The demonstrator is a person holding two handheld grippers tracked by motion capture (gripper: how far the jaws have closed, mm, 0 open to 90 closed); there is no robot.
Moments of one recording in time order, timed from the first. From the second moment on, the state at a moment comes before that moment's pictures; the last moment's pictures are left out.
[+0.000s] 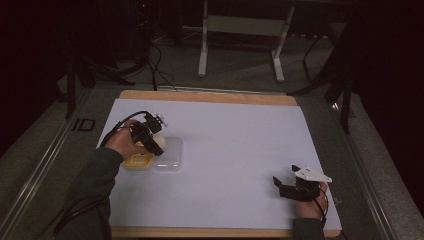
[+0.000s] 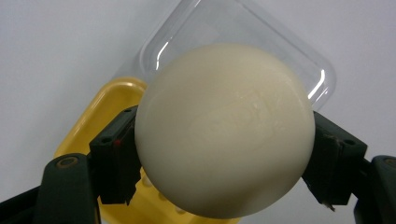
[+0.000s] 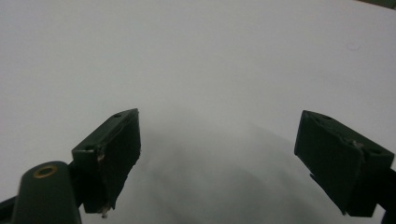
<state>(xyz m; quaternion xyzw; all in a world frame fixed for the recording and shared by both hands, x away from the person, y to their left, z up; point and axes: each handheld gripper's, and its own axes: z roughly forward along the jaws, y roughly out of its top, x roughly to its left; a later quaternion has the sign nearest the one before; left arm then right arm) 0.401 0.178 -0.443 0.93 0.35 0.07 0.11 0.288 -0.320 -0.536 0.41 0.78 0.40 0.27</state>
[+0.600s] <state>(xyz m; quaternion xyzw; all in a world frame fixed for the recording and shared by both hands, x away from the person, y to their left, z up) 0.398 0.207 -0.451 0.92 0.37 0.07 0.09 0.288 -0.320 -0.536 0.41 0.78 0.40 0.27</state>
